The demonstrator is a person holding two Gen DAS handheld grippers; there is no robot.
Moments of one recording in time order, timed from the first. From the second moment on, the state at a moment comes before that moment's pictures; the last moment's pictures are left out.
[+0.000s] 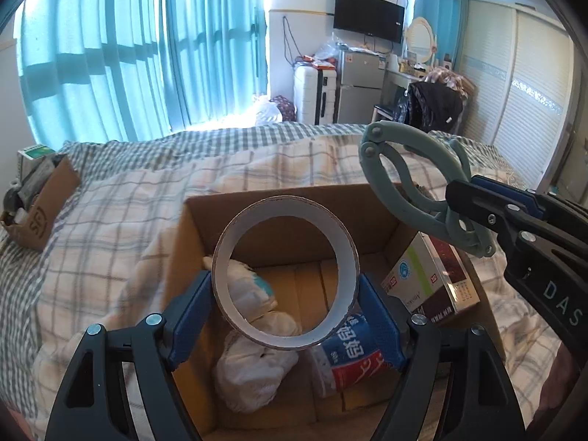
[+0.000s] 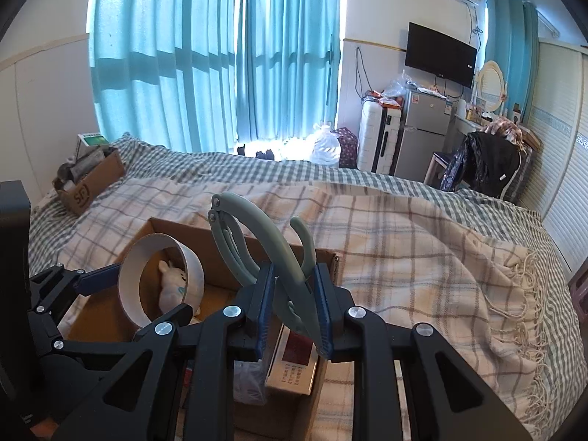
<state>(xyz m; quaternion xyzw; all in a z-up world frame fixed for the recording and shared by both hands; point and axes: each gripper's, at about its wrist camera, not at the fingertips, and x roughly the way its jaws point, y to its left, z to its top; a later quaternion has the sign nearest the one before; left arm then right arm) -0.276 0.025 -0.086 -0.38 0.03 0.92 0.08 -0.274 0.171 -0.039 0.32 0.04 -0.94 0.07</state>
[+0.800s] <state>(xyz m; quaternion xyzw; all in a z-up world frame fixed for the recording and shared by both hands) -0.170 0.015 0.025 -0.32 0.02 0.94 0.08 -0.142 0.189 0.079 0.23 0.03 -0.97 0.06</state>
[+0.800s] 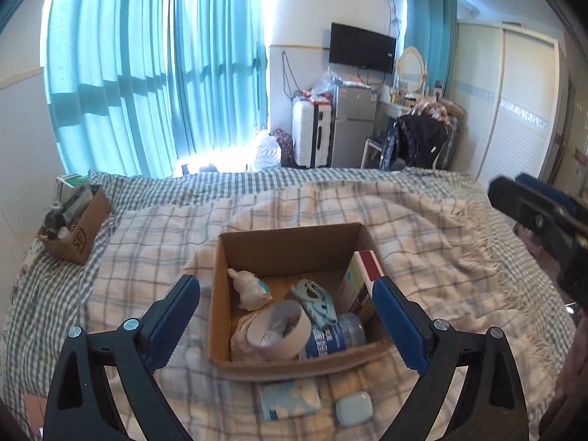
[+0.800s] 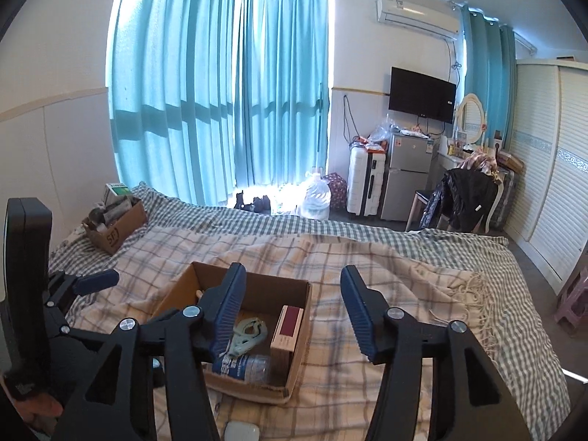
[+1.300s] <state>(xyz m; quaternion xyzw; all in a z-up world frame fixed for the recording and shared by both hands) -0.083 -0.026 -0.032 -0.30 0.01 0.95 0.05 -0.065 0.179 0.001 0.27 0.01 -0.96 0.08</state>
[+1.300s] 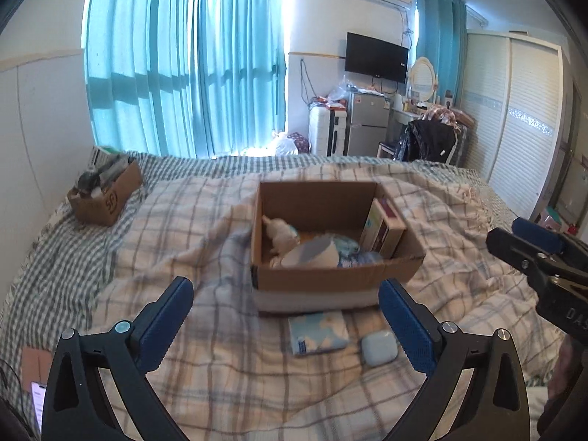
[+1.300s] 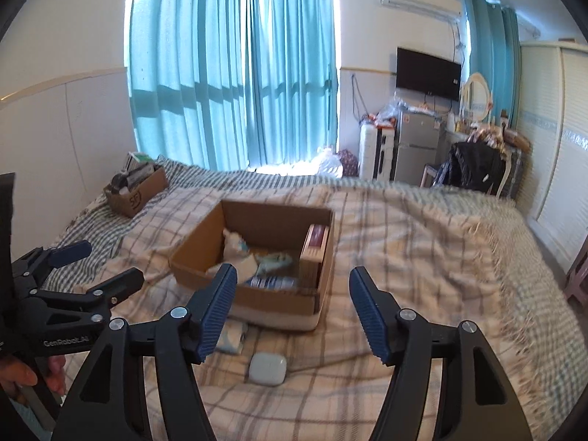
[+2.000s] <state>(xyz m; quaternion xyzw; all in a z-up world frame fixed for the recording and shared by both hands) -0.099 -0.062 -0.180 -0.39 -0.04 0.92 -0.04 -0.125 0.159 -0.161 0.42 0.02 -0.90 0.12</state>
